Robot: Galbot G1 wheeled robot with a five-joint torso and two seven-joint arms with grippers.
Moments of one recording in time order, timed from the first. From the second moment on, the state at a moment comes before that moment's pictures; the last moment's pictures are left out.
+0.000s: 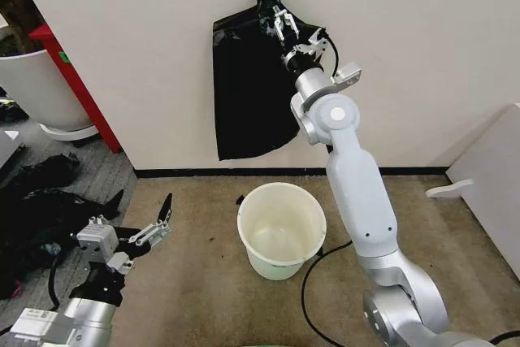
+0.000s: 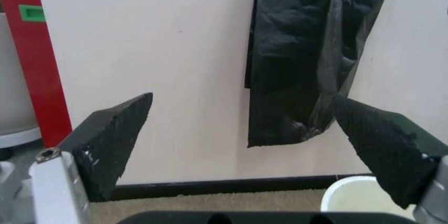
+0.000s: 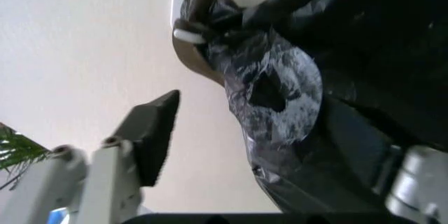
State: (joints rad) left arm 1.89 -1.31 -0.77 -2.50 -0.40 -0.06 0.07; right arm -0.38 1.54 0.22 1.65 1.44 -0.13 0.26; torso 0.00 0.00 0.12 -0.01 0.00
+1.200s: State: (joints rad) left arm 1.88 -1.33 -0.77 -2.50 -0.39 -0.07 0.09; right arm -0.44 1.49 0.18 1.68 1.44 -0.13 0.26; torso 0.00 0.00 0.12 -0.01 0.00
